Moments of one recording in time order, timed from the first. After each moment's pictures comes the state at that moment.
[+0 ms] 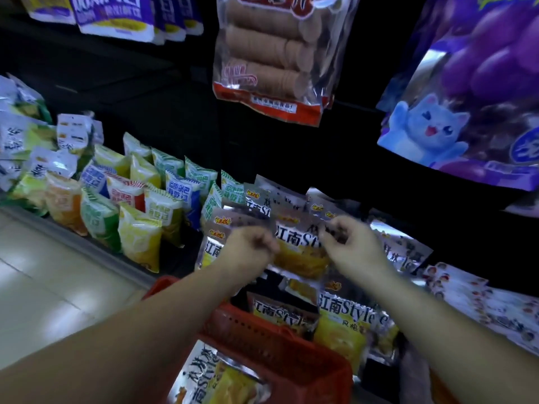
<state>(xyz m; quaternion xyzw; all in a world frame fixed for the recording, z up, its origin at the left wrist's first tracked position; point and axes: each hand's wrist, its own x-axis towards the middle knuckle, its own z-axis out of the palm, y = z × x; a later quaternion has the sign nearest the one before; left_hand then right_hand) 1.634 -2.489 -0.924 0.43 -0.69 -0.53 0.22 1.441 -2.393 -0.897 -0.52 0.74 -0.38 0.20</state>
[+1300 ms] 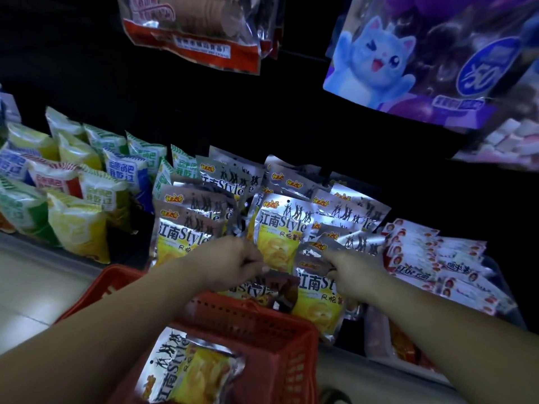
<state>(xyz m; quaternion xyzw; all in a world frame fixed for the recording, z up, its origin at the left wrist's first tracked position) 1.611 -2.484 -0.974 0.20 -0.94 -0.28 -0.03 1.377 -2.323 -0.970 -0.54 0.82 0.13 0.14</state>
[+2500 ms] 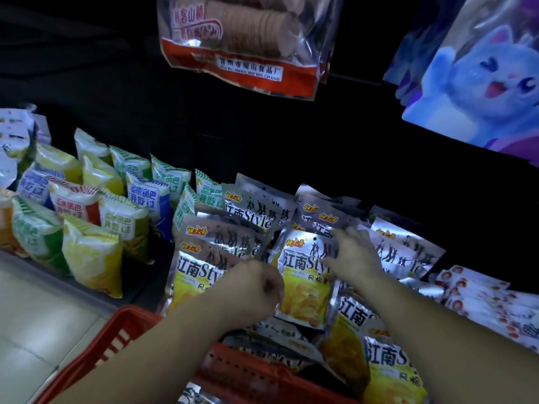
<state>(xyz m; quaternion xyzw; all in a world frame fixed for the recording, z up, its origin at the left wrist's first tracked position) 1.601 -2.518 -0.985 0.32 -0.88 -0.36 0.02 1.351 -2.461 -1.019 -0.48 0.87 -0.05 0.08</state>
